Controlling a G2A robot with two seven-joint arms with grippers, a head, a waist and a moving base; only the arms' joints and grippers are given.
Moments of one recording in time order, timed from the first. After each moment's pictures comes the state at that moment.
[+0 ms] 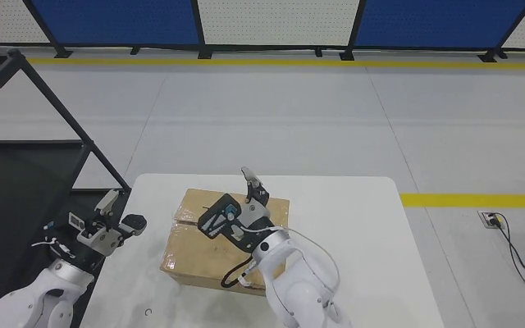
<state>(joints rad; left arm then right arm) 1.31 -1.03 -1.80 -1.78 -0.60 0.12 -0.50 -0.96 -1.77 1.07 -1.73 -2.02 -0.28 0.28</state>
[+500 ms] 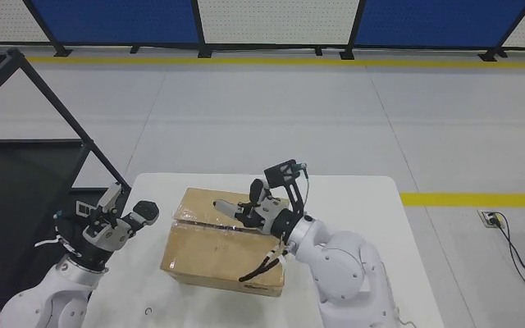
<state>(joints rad) 1.30 -1.04 -1.74 -1.84 -0.71 -0.04 -0.55 -0.90 -1.78 1.34 -1.72 -0.80 -0.23 0.84</state>
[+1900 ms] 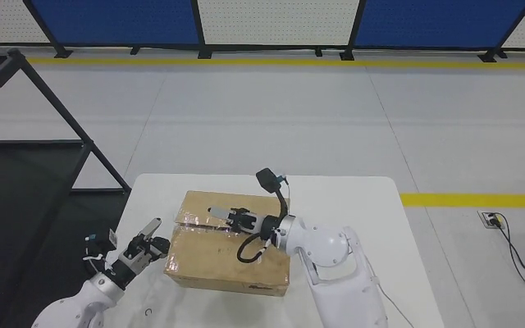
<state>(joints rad) 1.33 -1.04 -1.65 -1.64 -0.38 -0.05 -0.57 -0.78 -1.76 1.31 -1.44 -0.48 0.10 1.00</state>
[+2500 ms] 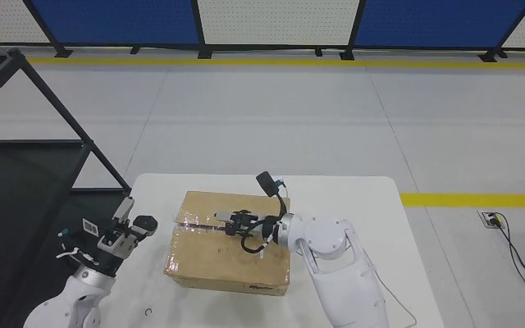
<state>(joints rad) 1.33 -1.06 -1.69 -1.74 -0.48 -0.12 -0.37 -0.72 -1.73 1.30 -1.30 -0.39 0.13 1.03</state>
